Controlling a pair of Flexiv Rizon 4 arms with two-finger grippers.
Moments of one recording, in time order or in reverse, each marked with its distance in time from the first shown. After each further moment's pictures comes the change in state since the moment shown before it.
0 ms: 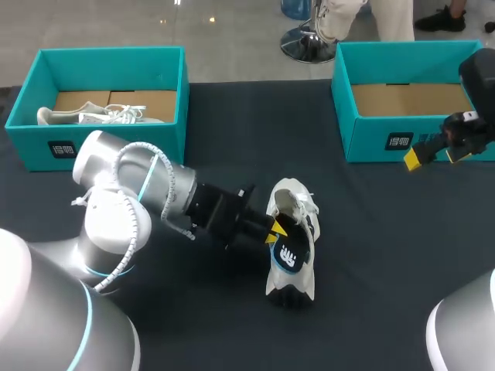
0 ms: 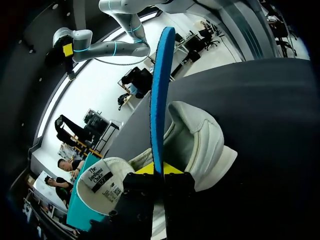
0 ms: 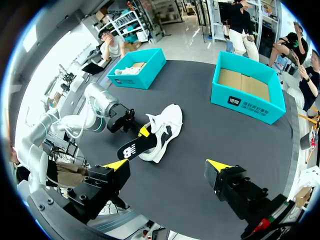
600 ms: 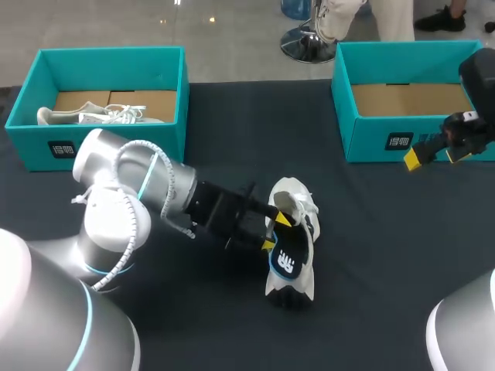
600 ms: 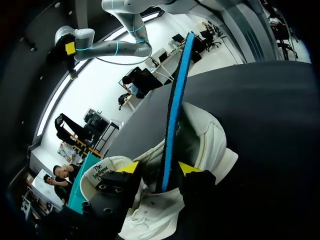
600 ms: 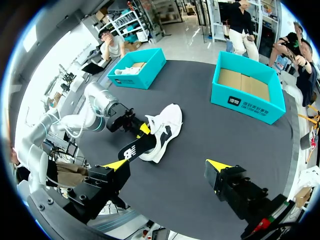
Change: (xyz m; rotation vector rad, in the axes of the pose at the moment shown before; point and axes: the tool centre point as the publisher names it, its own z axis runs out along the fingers) left arm -0.002 -0.005 -0.002 0.012 0.003 -0.019; right arm 0.000 0.000 0.000 0.000 0.000 0.000
